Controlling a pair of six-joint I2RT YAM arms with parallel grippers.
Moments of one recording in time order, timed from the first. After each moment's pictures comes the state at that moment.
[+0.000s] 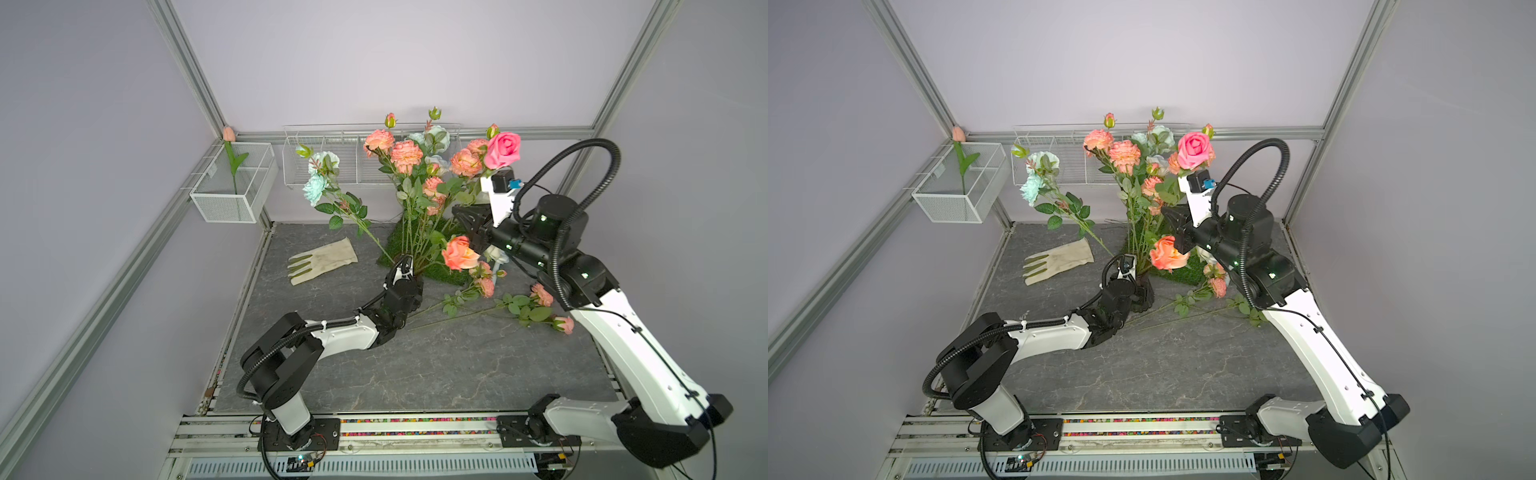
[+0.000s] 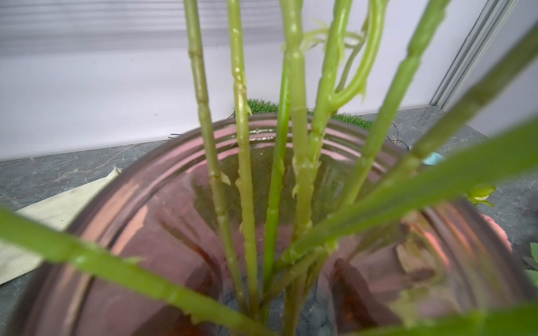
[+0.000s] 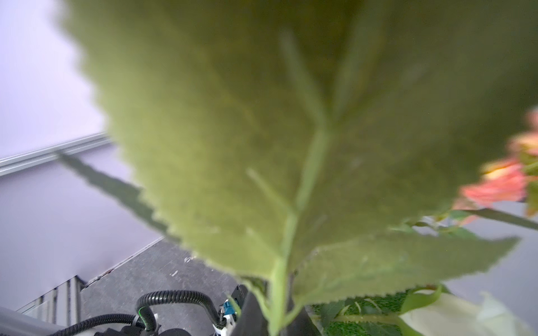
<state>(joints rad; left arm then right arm) -0.91 1.68 0.88 0.47 -0.55 -0.21 0.56 1.22 1.58 -0.40 -0.23 0.04</state>
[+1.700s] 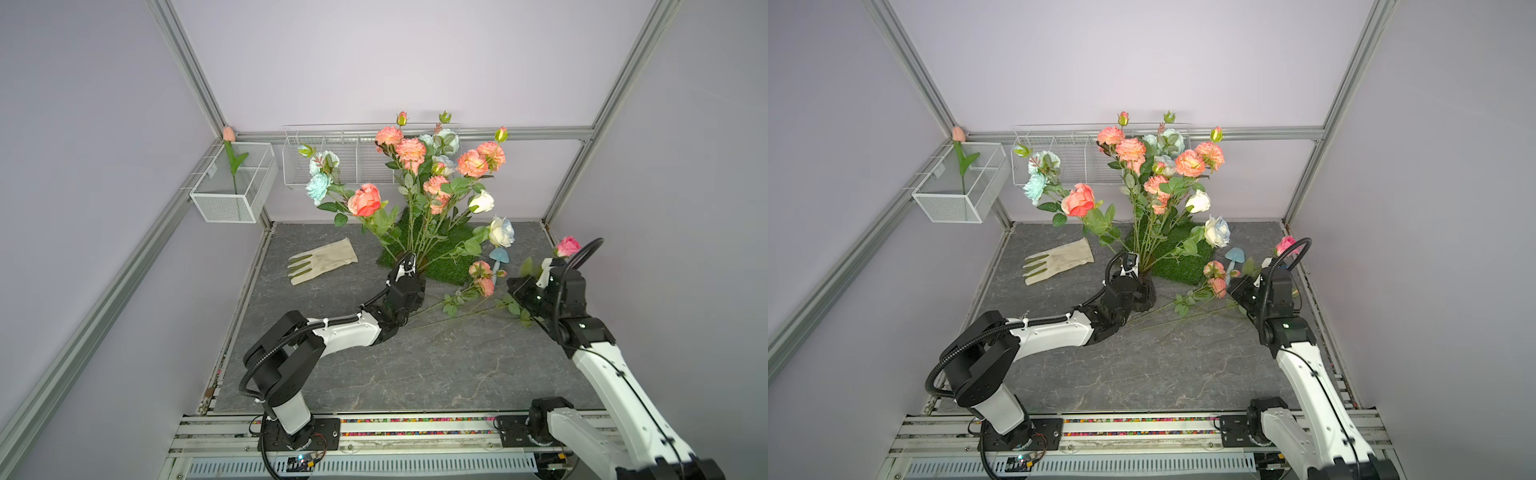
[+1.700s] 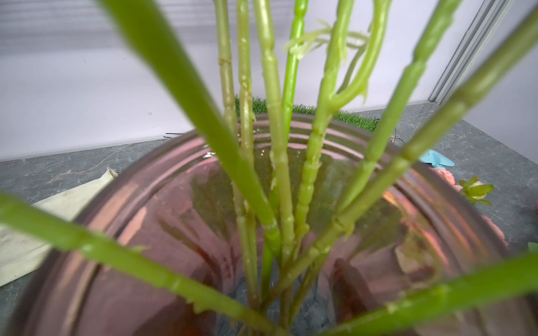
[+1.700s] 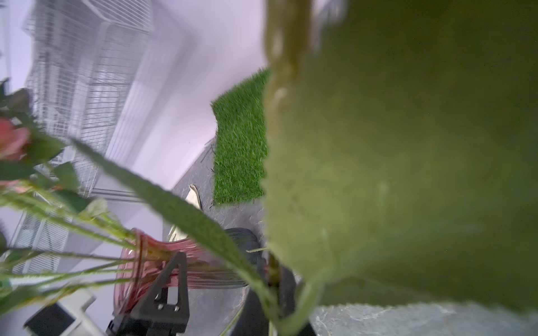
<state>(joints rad) -0.91 1.70 0.92 0.43 -0.54 -0.21 0.08 1.03 0.72 -0.27 -0.24 0.91</state>
